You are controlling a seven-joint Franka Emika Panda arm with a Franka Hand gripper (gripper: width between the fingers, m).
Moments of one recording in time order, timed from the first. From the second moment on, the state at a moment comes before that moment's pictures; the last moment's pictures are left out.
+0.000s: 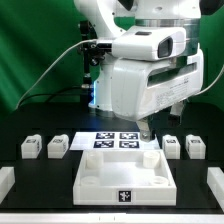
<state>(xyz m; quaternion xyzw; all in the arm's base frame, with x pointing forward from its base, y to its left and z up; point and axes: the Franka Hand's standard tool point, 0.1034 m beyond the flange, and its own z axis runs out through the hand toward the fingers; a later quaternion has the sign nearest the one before) 0.566 0.054 0.114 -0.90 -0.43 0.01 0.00</state>
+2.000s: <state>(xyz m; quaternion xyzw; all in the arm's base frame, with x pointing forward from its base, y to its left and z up) 0.434 -0.003 0.023 -0.72 -0.70 0.00 0.01</state>
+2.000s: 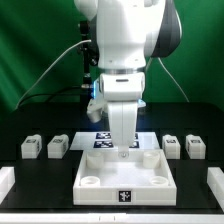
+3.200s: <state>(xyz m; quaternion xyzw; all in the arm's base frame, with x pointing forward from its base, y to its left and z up) 0.432 -0.005 0.016 -0.73 -0.69 0.00 0.02</state>
